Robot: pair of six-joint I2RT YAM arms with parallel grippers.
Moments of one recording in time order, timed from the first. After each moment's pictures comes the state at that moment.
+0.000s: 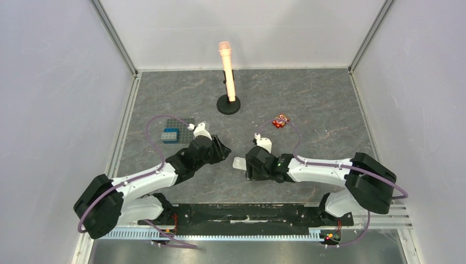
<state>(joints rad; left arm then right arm) -0.79 1.15 0.49 0.07 -0.18 -0.91 1.05 1.42 0.70 -0.30 0.24 0.90</state>
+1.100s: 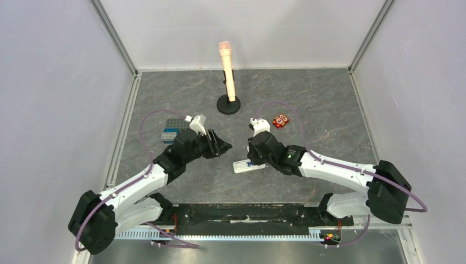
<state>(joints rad) -0.66 1.00 0.47 0.09 0.10 -0.80 1.01 1.31 0.82 -0.28 0.34 0.56</state>
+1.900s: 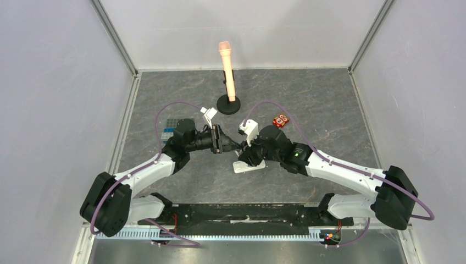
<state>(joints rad) -0.53 1.20 0.53 0.46 0.74 -0.89 0.93 1.23 0.82 -0.14 -0.13 0.12</state>
